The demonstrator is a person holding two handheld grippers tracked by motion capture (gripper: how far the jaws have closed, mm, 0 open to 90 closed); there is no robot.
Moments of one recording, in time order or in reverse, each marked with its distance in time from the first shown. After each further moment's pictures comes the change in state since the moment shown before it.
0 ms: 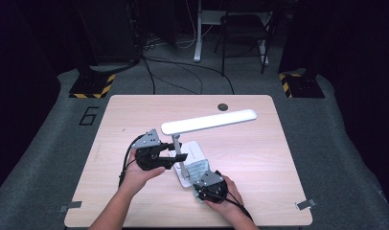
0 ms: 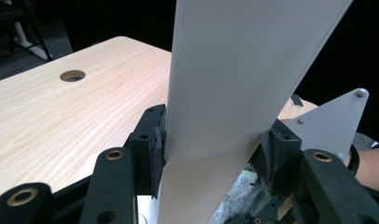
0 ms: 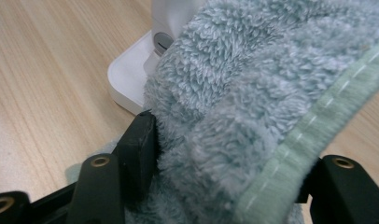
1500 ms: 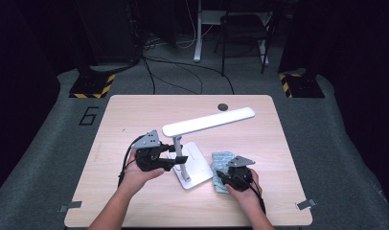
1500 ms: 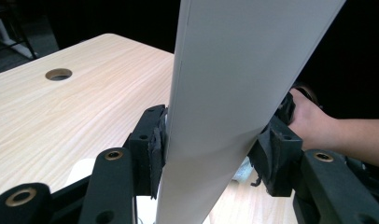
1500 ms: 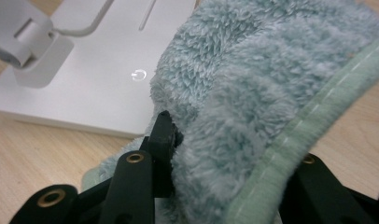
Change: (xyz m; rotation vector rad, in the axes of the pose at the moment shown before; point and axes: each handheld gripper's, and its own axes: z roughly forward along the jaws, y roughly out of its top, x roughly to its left) left arm -0.002 -0.001 -0.002 0.011 -0.049 0.013; right arm -0.070 -0.029 -0.026 0.028 -0.017 0.377
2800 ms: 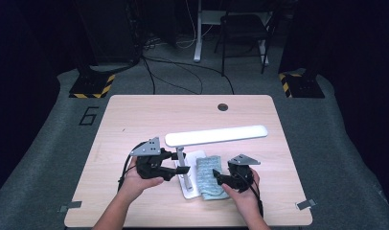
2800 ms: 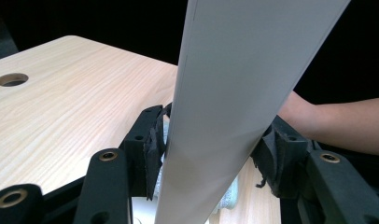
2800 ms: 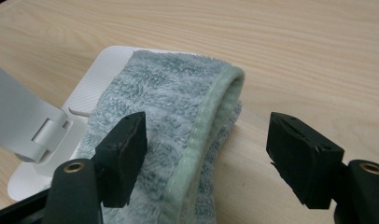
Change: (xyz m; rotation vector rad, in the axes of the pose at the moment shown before) left arm -0.016 -0.005 -0.002 0.000 -0.106 0.029; right arm 0.014 0.013 -0.019 -0.082 -0.012 0.157
